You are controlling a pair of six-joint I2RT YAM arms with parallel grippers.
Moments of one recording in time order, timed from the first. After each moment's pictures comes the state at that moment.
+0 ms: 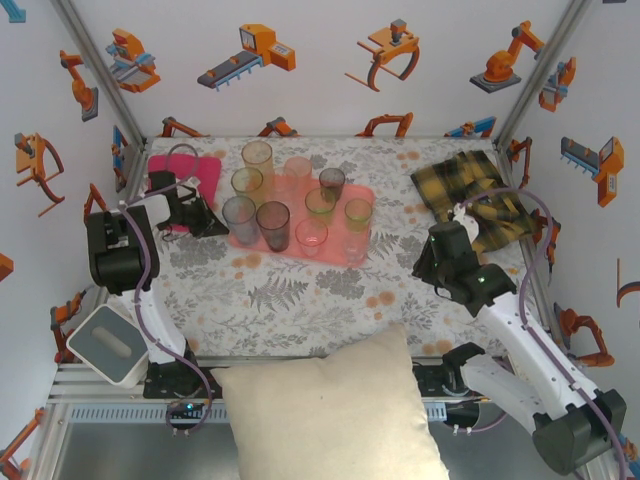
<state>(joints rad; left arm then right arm) 0.09 2.00 1.23 -0.40 0.63 -0.27 0.43 0.85 0.75 -0.74 0.25 0.67</state>
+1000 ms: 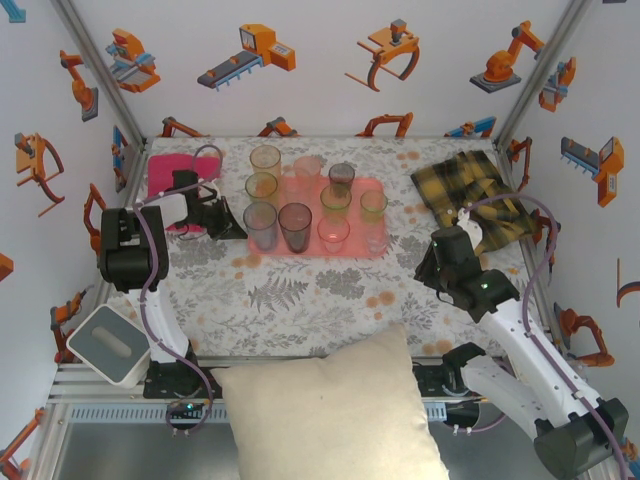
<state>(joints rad) -0.02 2.00 1.23 -0.42 0.65 -0.25 0.43 0.81 0.72 -0.75 0.26 0.69</state>
